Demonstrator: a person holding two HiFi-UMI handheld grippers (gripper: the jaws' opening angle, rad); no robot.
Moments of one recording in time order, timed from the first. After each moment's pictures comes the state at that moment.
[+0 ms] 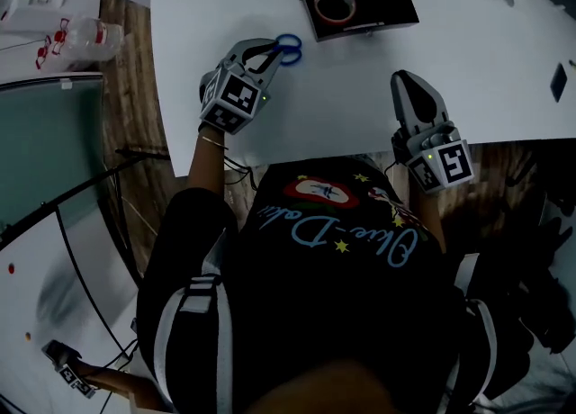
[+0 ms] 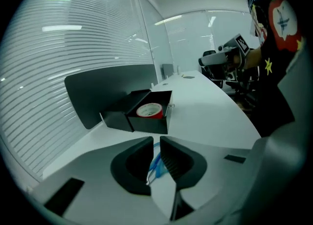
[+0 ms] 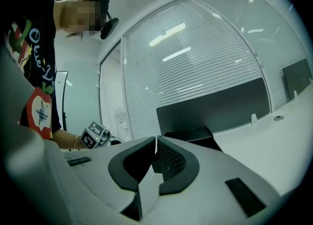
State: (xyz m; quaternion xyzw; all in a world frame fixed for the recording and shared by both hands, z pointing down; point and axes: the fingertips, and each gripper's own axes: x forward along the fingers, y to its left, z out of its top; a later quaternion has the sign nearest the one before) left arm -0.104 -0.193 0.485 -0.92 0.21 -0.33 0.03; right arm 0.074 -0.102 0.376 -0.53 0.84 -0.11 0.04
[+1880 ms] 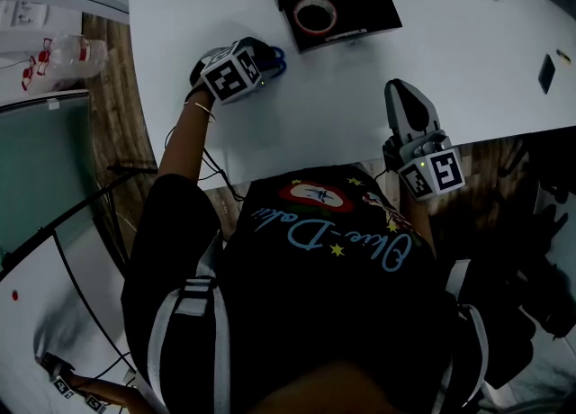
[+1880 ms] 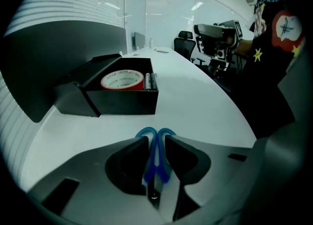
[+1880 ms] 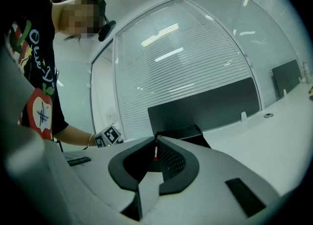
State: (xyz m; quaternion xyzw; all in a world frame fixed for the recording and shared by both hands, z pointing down) left arm -0.076 -0.197 0.563 -0.87 -0.02 -0.49 -0.01; right arm 0.098 -0.104 0.385 -0.57 0.81 -0.13 0.04
